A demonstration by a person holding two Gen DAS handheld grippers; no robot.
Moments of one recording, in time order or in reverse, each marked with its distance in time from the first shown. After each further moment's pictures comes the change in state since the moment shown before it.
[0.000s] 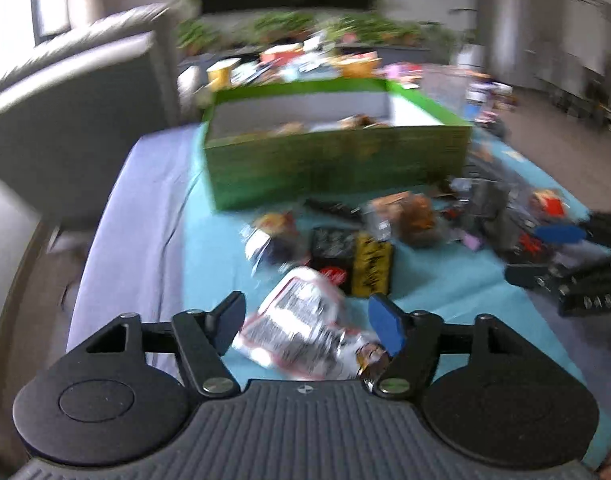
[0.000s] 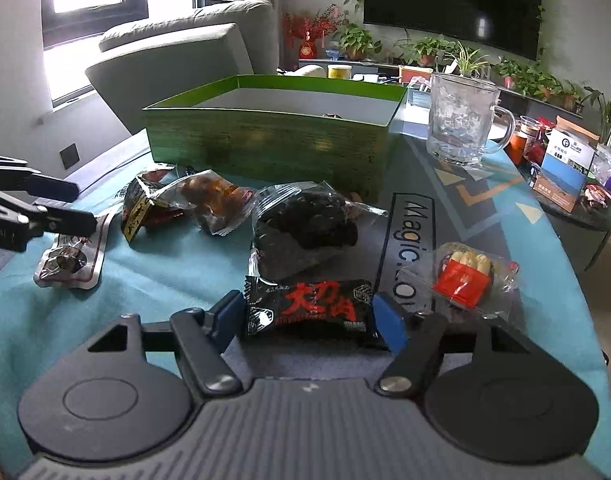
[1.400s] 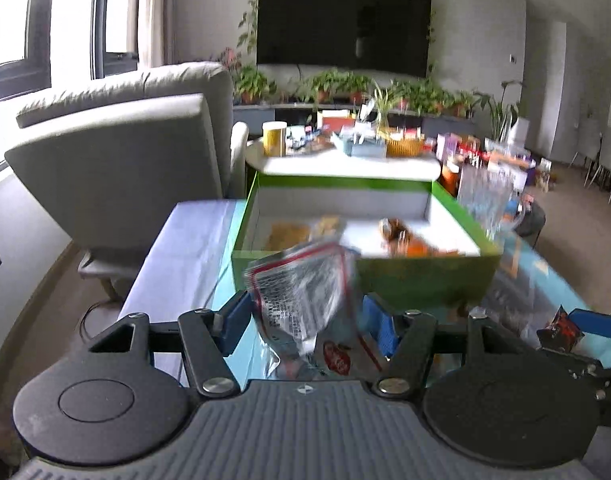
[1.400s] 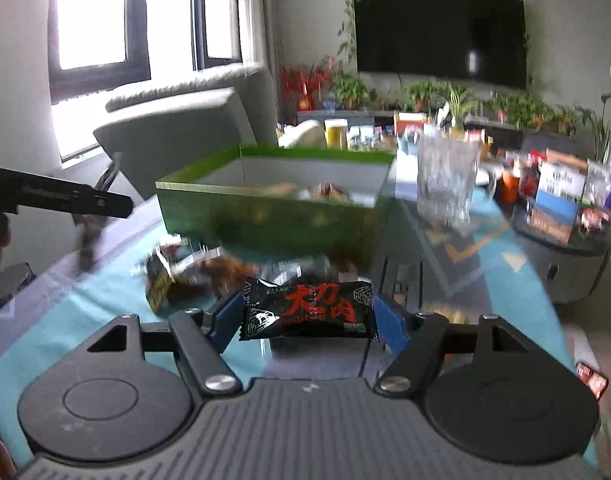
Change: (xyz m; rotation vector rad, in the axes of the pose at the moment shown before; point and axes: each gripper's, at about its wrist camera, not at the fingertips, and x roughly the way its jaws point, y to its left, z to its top) left arm -0.016 -0.010 0.064 -0.103 -0.218 0.088; right arm -0.036 -0.004 0.020 0.041 -0.189 0.022
